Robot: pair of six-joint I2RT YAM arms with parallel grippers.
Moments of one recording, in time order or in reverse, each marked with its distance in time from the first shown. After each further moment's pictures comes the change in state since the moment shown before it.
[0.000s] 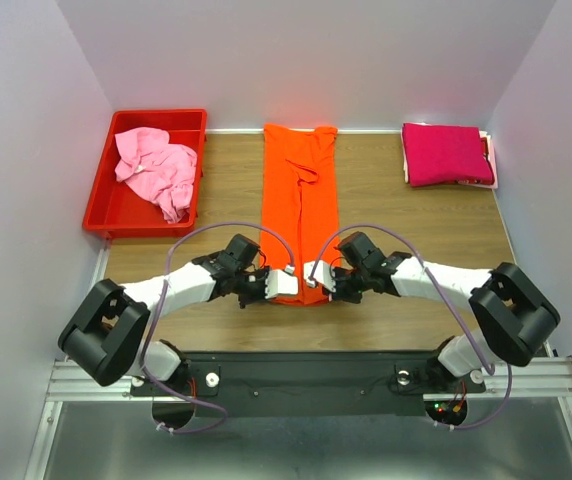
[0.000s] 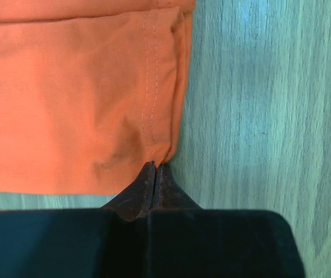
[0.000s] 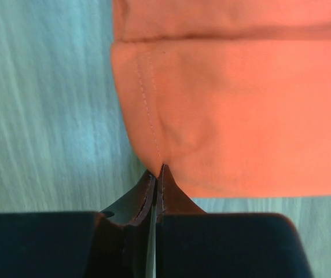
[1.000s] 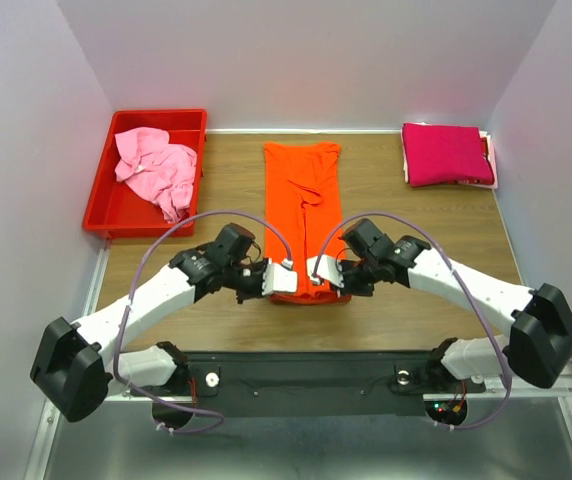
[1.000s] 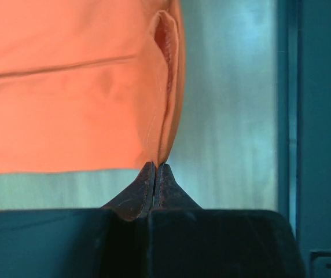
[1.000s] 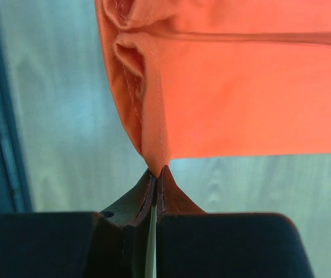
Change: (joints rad) left arm -0.072 -0.251 0.149 -0.302 0.053 -0.014; right arm 0.042 -0.186 0.177 -0.447 0.033 -0.054
